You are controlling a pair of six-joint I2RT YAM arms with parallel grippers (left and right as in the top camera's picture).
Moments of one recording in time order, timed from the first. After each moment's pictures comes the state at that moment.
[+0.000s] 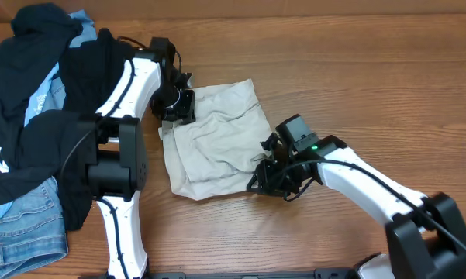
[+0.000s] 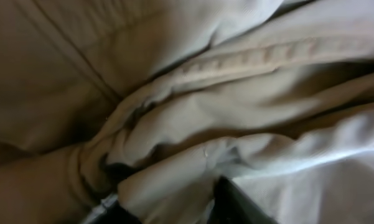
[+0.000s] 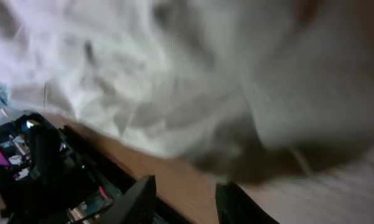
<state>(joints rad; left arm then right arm) -0.12 2.29 1.84 -1.19 0.28 0.00 0.50 1.63 0.90 -0.64 -0.66 0.52</state>
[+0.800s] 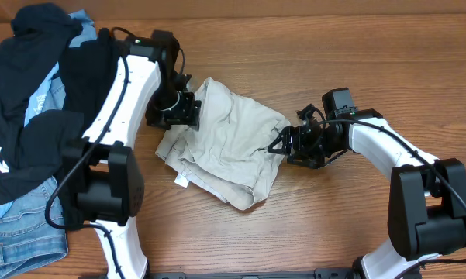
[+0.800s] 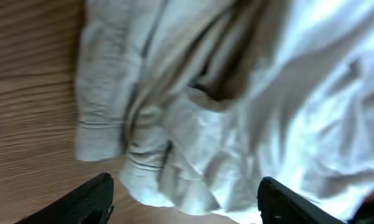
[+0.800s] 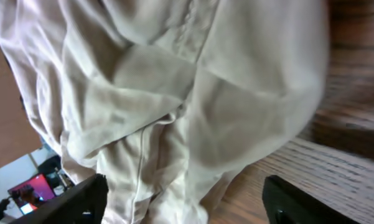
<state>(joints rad) -0.18 2.07 1.84 -1.43 0.20 -0.05 0.15 1.79 1.03 -0.67 -0.78 0.31</state>
